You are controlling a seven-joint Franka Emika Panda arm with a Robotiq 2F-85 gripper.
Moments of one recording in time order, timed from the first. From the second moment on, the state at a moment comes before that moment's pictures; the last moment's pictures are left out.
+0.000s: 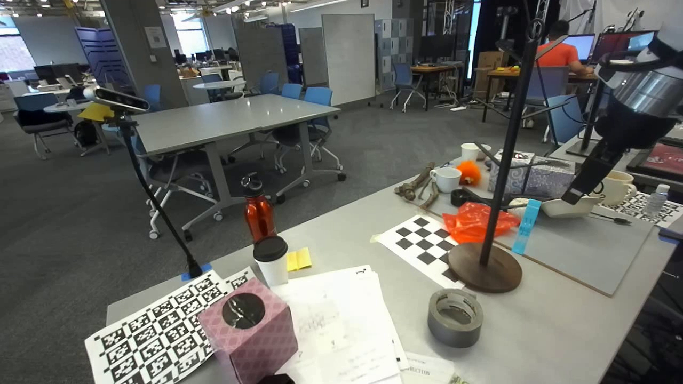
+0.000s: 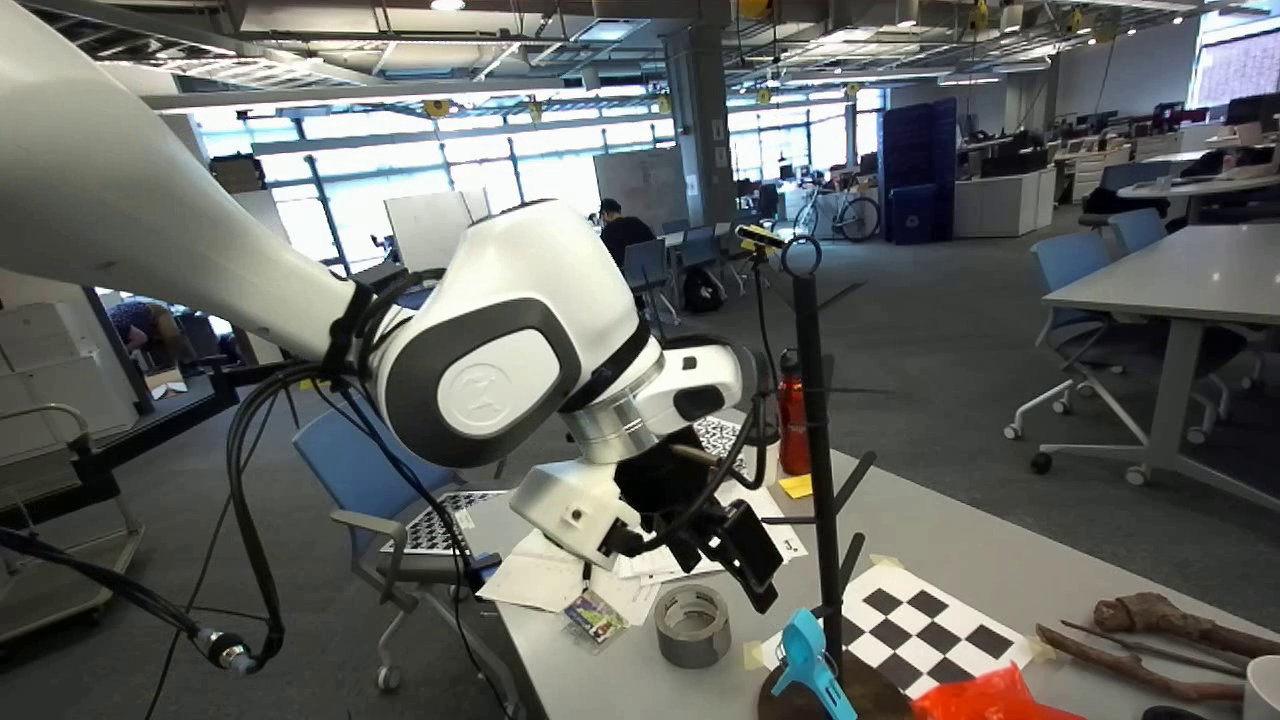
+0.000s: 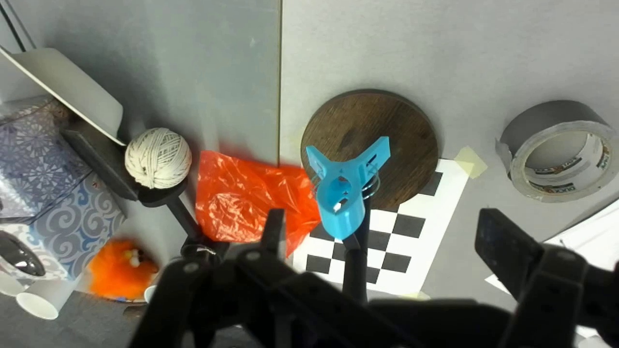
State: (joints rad) arm -0.11 -0.10 -0.09 -2.46 -0.26 2.68 -0.06
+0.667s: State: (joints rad) arm -0.14 -0.15 -0.07 -2.55 -0.42 2.75 0.17
